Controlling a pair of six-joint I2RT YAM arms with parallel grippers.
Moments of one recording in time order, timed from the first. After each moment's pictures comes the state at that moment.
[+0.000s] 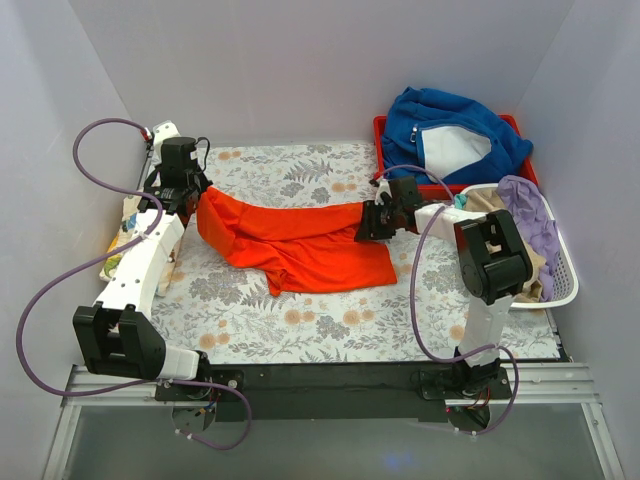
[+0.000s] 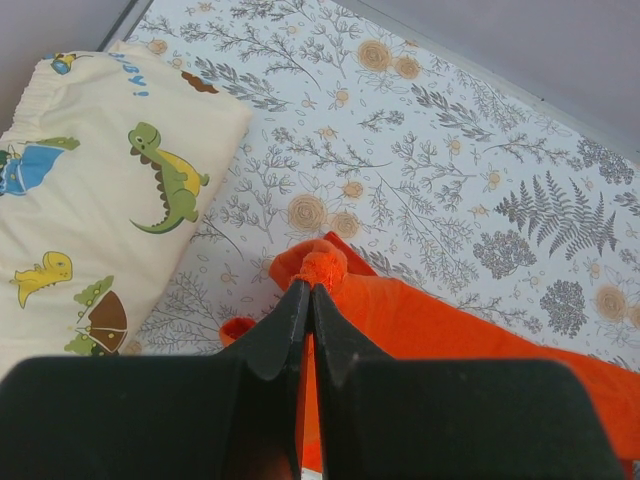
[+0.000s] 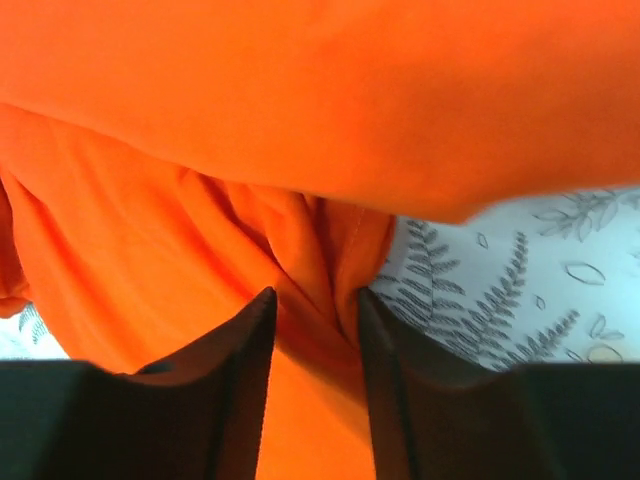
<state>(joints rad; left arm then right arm) -0.11 1.38 1.30 -0.45 -0.41 -0.43 0.36 1.91 1.14 -0.13 -0.46 0.25</state>
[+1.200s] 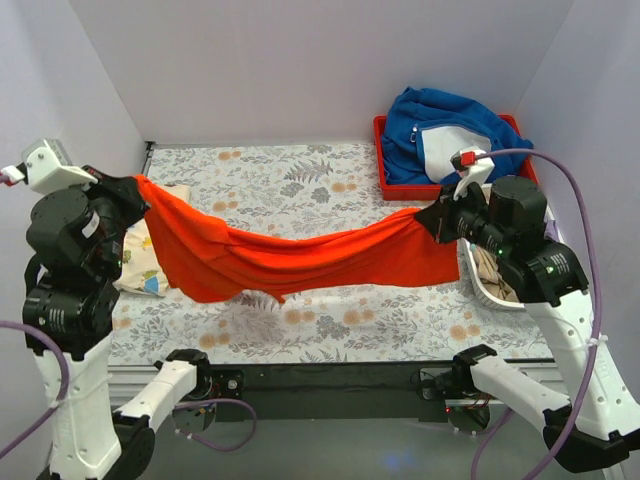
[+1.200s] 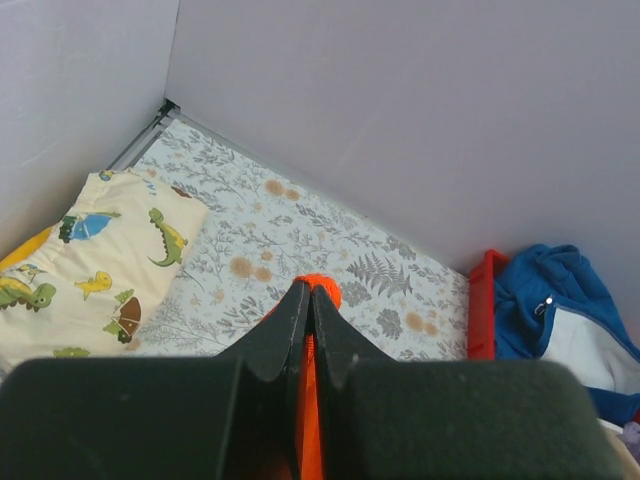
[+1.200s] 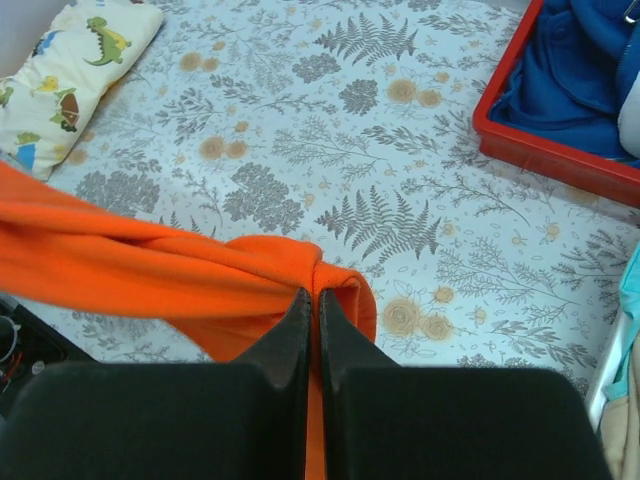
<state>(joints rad) -0.13 0.87 1.68 -0.90 -0.37 -0.49 0.41 0.89 1.27 -0.75 -0.22 0.15</state>
